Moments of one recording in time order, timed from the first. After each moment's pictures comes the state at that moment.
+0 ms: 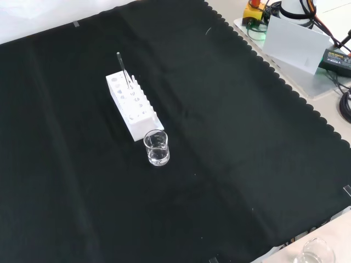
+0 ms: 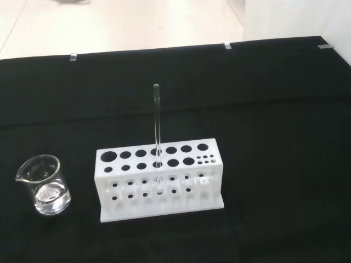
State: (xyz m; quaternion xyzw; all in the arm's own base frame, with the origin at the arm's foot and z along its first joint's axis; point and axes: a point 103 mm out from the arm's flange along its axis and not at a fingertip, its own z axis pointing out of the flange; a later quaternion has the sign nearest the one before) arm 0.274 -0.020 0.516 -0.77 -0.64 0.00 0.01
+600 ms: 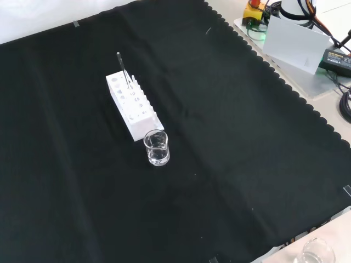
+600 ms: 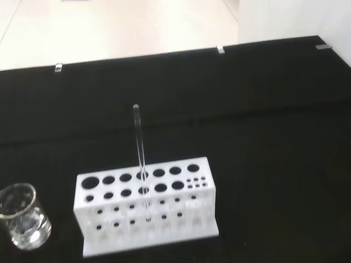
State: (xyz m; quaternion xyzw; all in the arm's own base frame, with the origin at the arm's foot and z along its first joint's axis) arm 0.335 -0.053 0.507 -0.78 -0.63 -0.01 0.02
